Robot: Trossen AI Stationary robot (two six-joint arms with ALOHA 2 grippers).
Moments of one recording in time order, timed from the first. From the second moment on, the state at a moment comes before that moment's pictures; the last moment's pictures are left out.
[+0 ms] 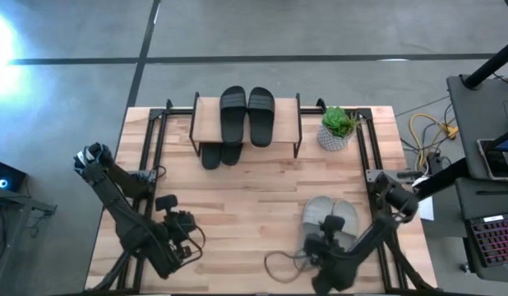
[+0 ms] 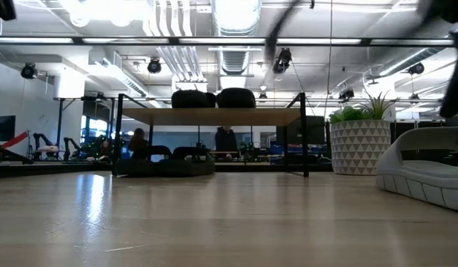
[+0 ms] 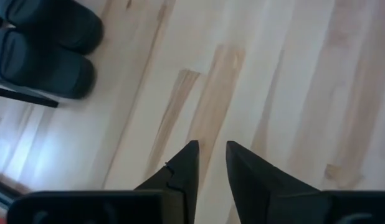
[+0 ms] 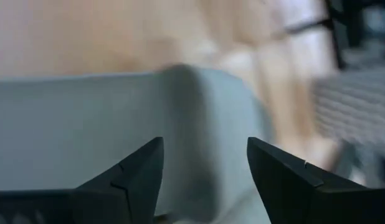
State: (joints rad) left arm -0.88 1.52 1.37 -1.38 -0.52 -1.17; right arm 0.85 2.11 1.50 -1.48 0.58 1.28
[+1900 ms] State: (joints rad) left arm -0.91 0.98 0.86 -1.44 -0.69 -1.51; right arm 0.13 2.00 1.28 -0.33 0.77 -0.31
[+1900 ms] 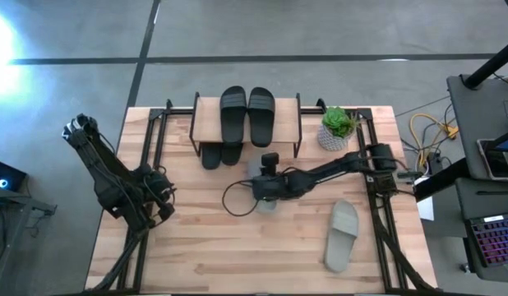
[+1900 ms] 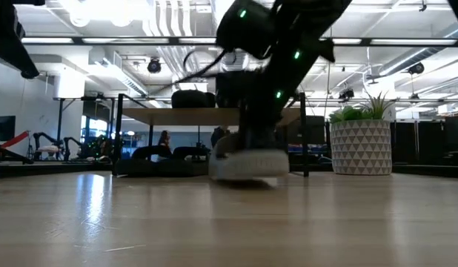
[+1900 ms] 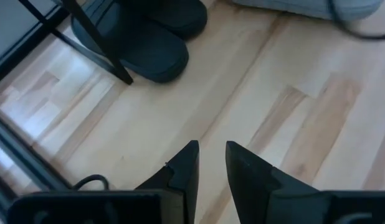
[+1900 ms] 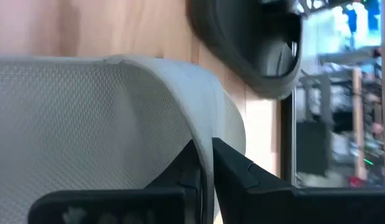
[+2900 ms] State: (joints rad) left arm -0.91 0.88 0.86 -1.51 -0.64 -1.35; right arm 0.12 2.16 1.61 -0.66 0.79 0.04
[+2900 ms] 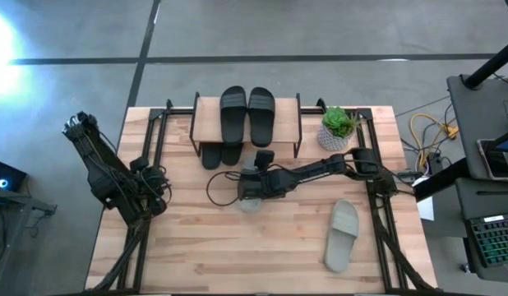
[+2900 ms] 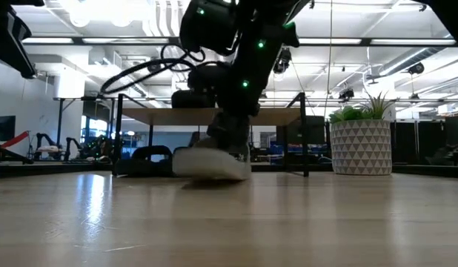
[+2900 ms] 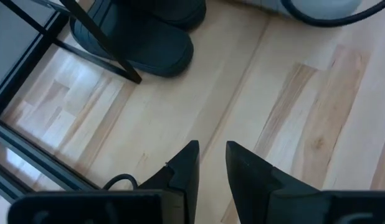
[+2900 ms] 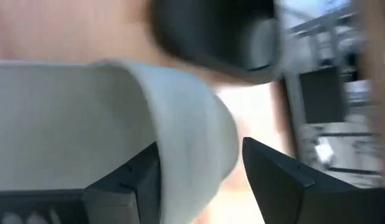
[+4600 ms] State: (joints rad) left arm -0.91 0.94 0.86 -1.47 -0.64 -1.30; right arm 0.32 2.35 2.00 -0.86 0.21 0.45
